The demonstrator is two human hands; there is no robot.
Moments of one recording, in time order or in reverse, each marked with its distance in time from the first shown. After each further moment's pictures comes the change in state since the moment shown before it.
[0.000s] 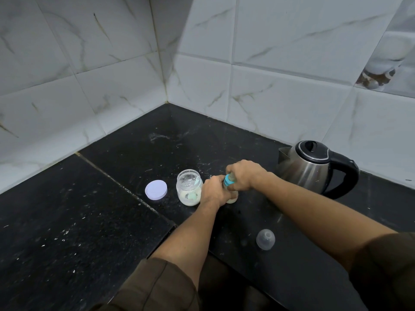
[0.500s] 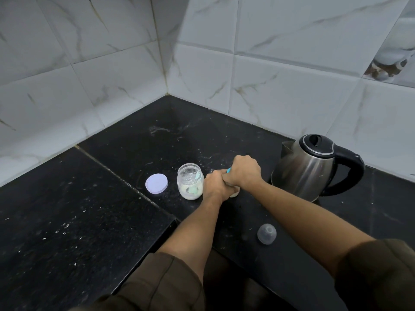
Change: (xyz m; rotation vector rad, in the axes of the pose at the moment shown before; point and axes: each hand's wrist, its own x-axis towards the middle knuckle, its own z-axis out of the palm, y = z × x) left_hand -0.005 0.003 0.009 0.029 0.049 0.025; right_hand -0.003 -0.025 0.019 0.283 0.188 0.346
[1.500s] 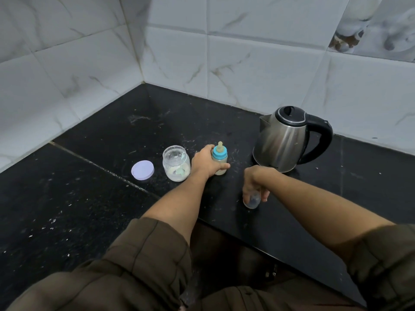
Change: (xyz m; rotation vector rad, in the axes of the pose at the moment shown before) left_hand 0.010 -0.007 0.002 -0.124 -0.057 0.041; right_hand -0.056 0.066 0.008 -0.177 -0.749 0.250
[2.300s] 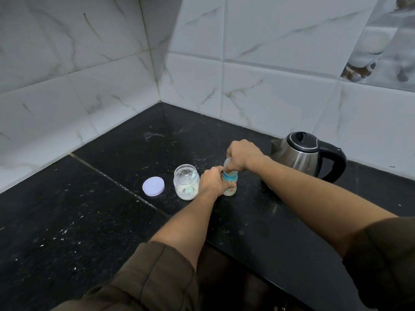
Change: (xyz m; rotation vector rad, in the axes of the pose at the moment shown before) left_hand -0.004 0.010 -0.012 0.153 0.000 0.013; right_hand -0.021 -0.054 -0.089 0.009 0.729 -0.369
